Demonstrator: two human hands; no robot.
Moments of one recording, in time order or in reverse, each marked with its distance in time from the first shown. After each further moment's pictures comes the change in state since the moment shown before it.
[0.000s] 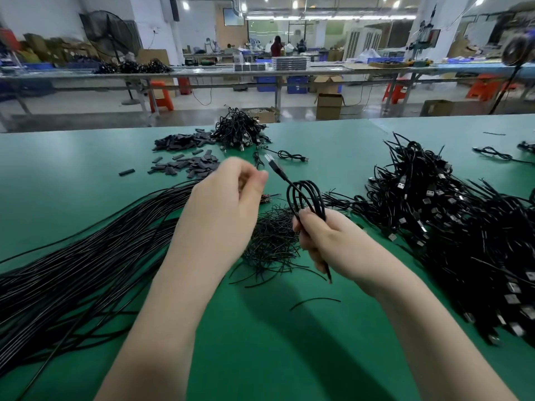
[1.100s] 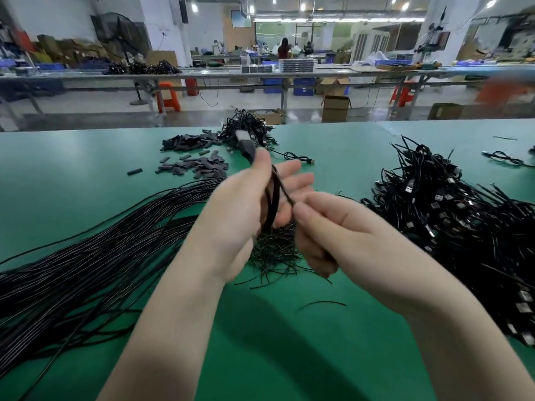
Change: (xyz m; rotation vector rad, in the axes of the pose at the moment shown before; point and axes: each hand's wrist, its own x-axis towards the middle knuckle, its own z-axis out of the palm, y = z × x) left_hand 0.000 0.020 0.001 -1.015 -0.350 -0.389; right_hand -0.028 -0.040 -0.003 0.205 -0.230 -0.226
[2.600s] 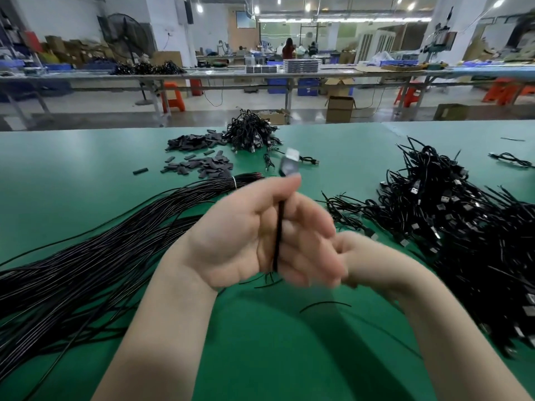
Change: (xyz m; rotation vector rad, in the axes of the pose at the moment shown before) left_hand -0.008 0.007 -0.020 -0.143 -0.686 -0.251; right_hand 0.008 0.051 -0.028 -0.344 -0.097 0.373
